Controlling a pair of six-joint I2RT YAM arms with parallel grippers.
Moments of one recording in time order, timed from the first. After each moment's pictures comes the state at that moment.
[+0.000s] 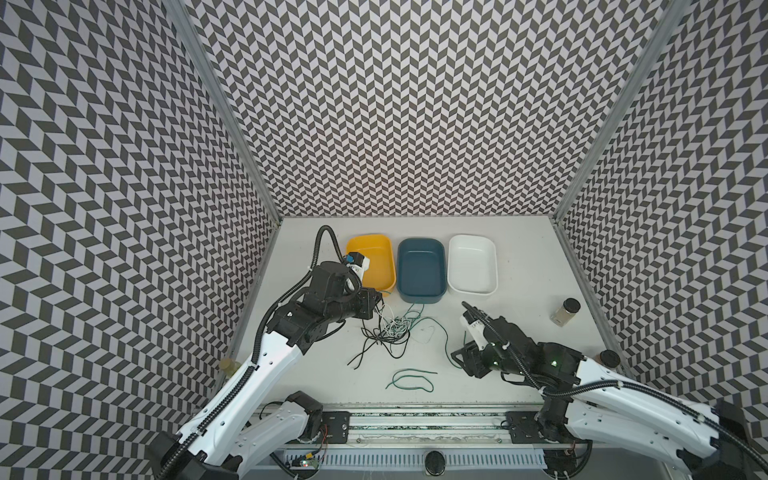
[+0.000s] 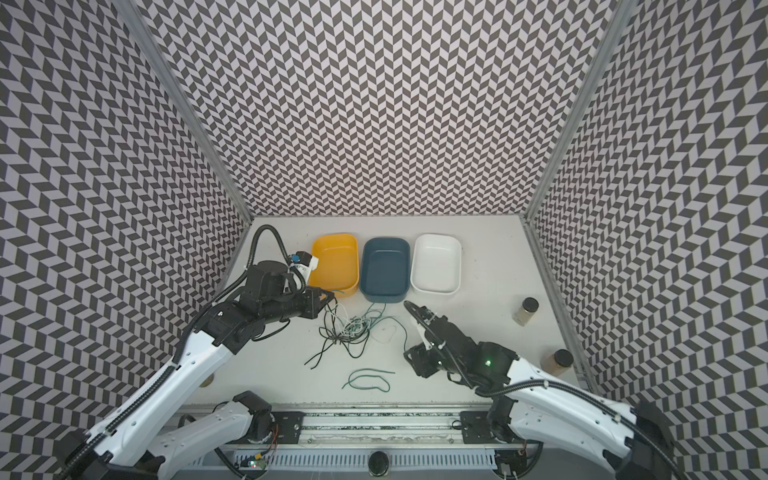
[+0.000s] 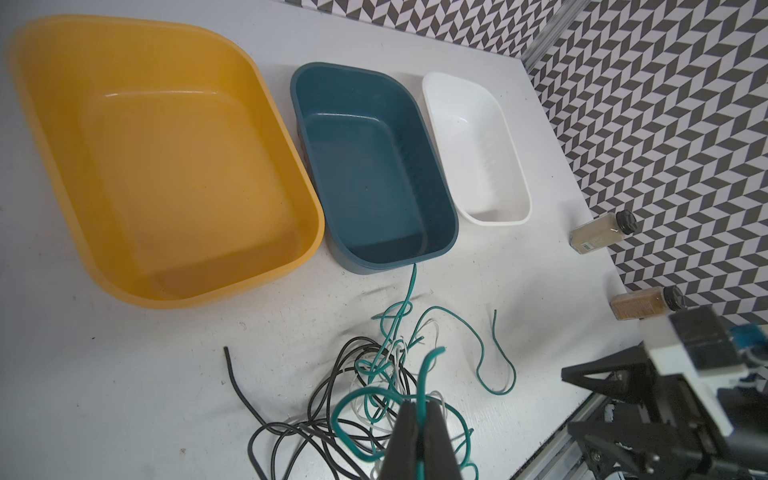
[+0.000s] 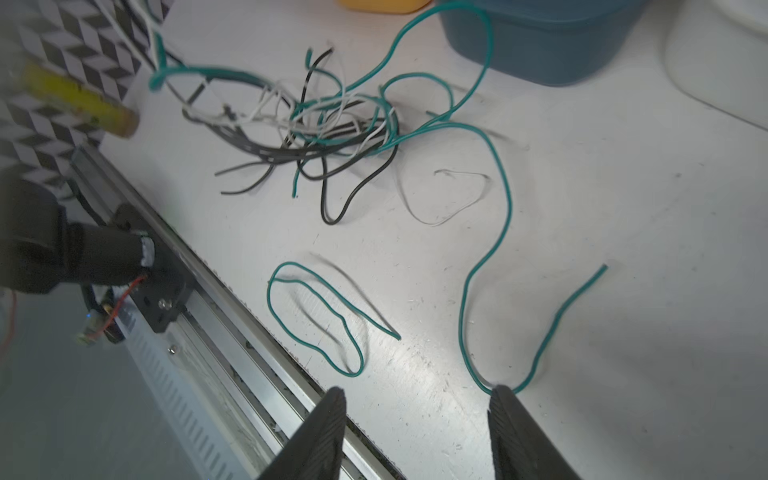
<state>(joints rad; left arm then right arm) -0.45 0.95 0.95 -0.59 0.36 -0.35 0.98 0.91 0.59 -0.42 0.03 0.53</state>
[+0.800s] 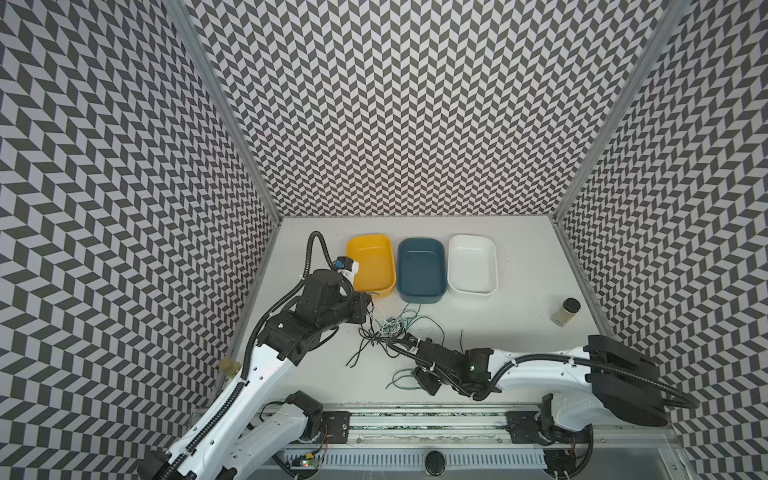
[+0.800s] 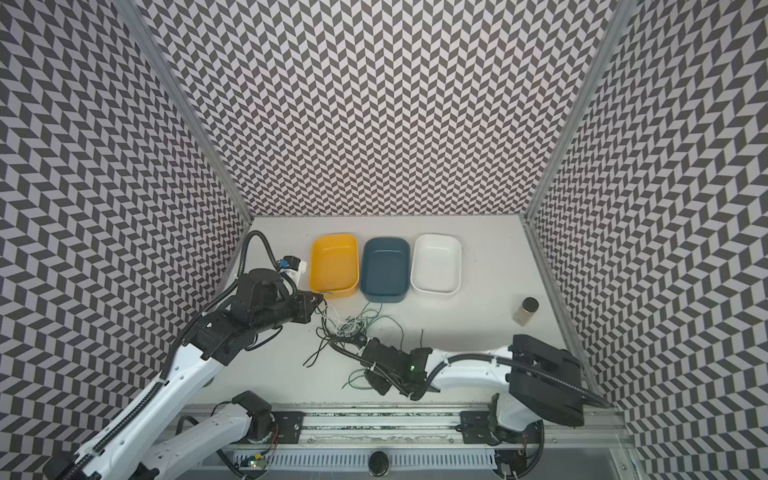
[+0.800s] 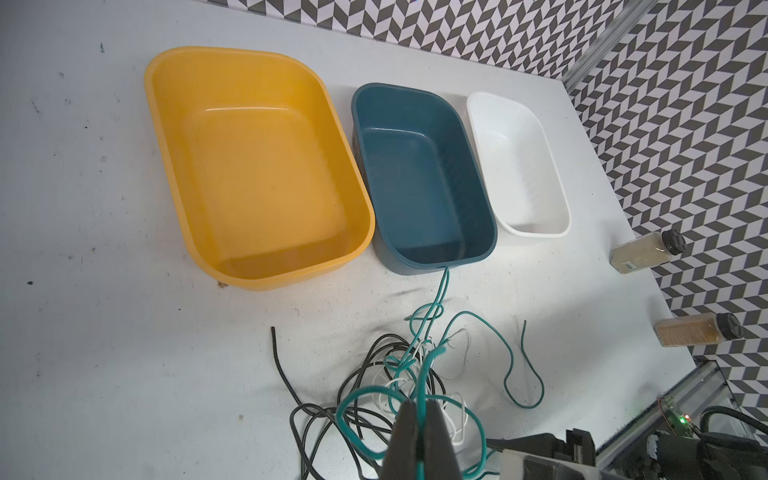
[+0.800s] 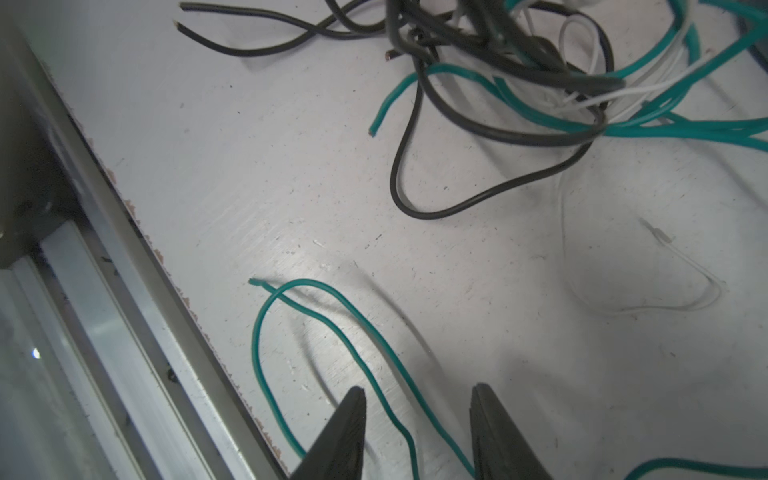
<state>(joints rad) -0.45 0.88 0.92 -0.63 0.22 -0.36 1.21 1.51 0.74 -0.09 0.16 0.37</state>
